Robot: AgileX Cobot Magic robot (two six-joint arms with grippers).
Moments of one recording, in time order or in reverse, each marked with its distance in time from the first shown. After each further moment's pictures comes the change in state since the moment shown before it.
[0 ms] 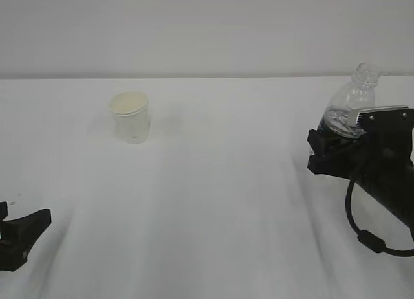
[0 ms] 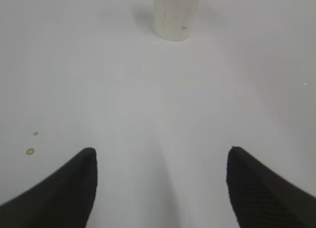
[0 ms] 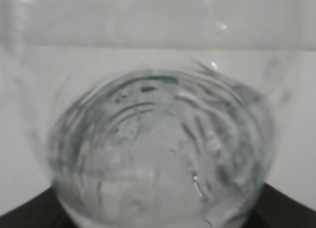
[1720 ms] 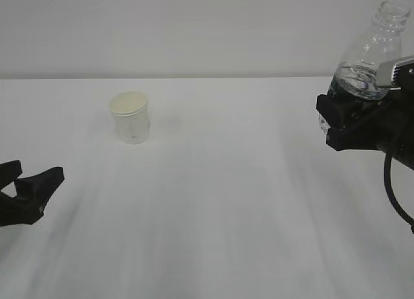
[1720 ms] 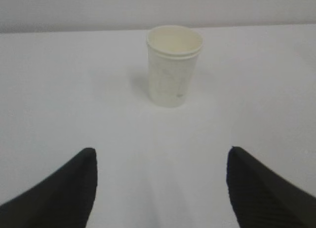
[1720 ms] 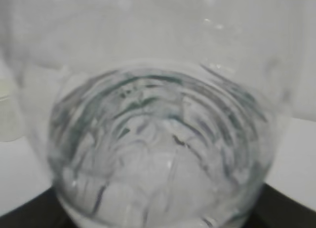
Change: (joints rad) left arm -0.012 0.000 -0.137 0.000 0.000 0.000; right arm 0.000 -0.449 0.046 -0.157 0.334 -0.002
